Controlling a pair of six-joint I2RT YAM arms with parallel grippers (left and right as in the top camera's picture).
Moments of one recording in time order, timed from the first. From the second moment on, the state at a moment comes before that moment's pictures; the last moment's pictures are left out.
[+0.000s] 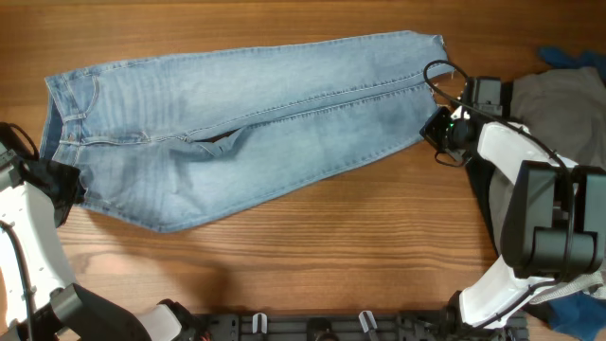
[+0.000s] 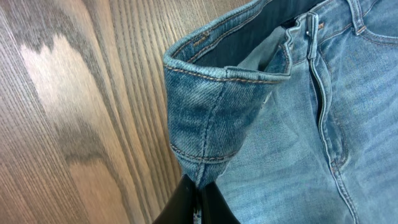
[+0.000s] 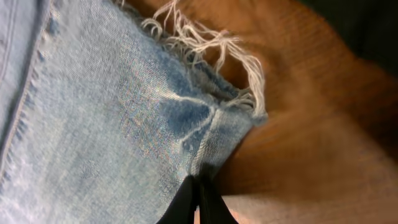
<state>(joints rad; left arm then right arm) 0.65 1.44 1.10 -0.88 -0.11 -0.62 -0.10 1.89 1.05 -0.36 -0.22 0.60</state>
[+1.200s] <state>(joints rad) 0.65 1.44 1.10 -0.87 -0.10 -0.62 -0.10 1.61 1.03 -0.66 -0.06 0.61</state>
